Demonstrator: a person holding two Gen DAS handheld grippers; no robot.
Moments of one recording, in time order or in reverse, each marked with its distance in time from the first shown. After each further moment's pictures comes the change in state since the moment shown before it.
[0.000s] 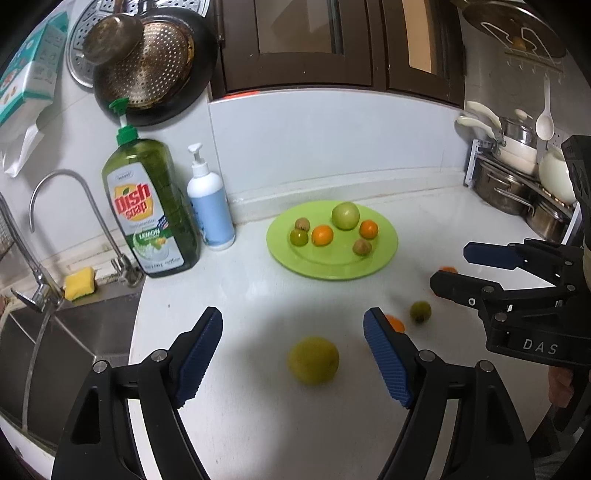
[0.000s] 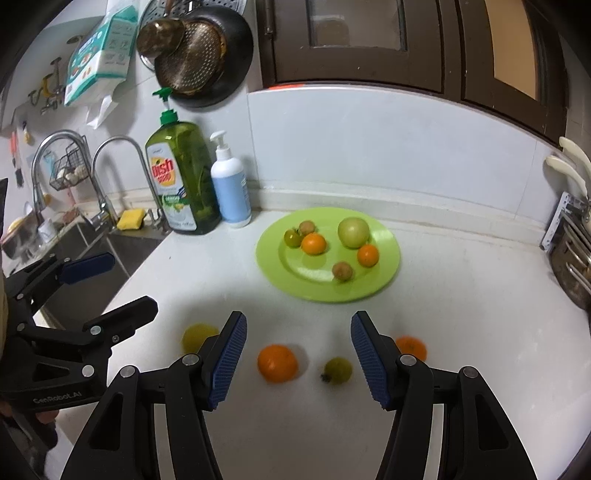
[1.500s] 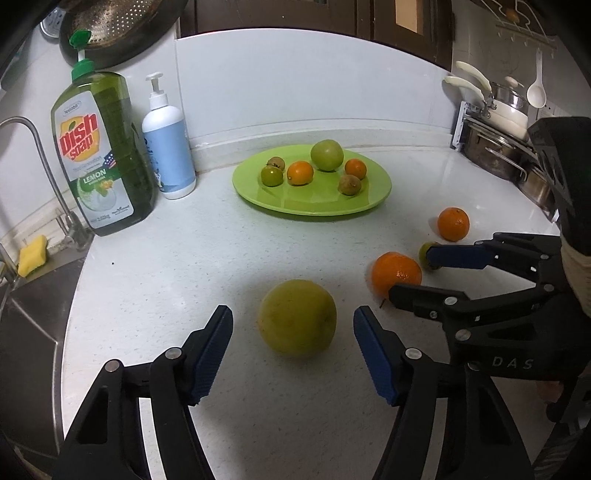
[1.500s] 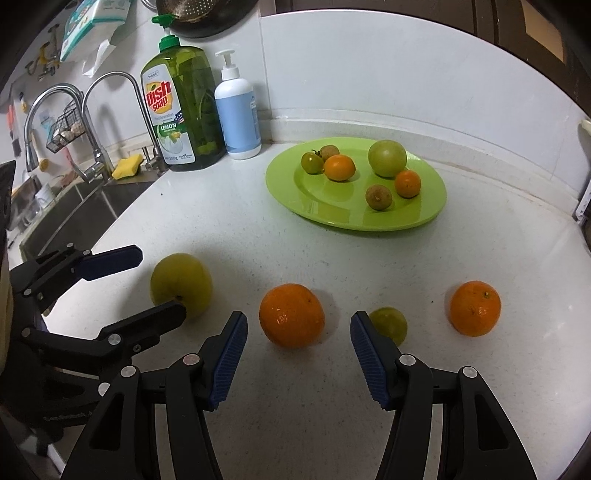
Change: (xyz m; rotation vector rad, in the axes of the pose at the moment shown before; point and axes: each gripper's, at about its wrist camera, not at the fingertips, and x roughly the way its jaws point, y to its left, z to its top) left arm 0.073 -0.004 -0.048 0.020 0.094 -0.114; right arm 0.078 0.011 -0.045 -0.026 0.147 0.046
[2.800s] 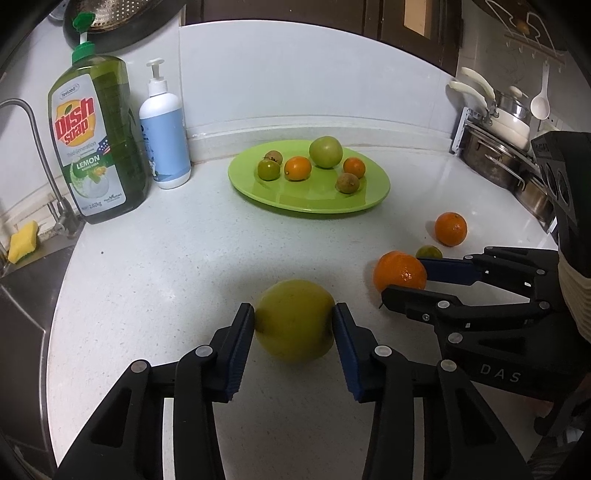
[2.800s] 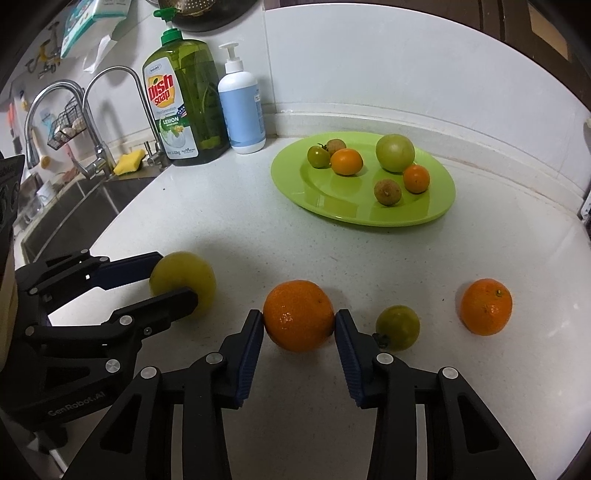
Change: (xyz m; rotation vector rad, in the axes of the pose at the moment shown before) left arm 0.006 0.005 0.000 -0.049 0.016 -0.039; right arm 0.007 0.004 0.002 0.000 0.010 0.011
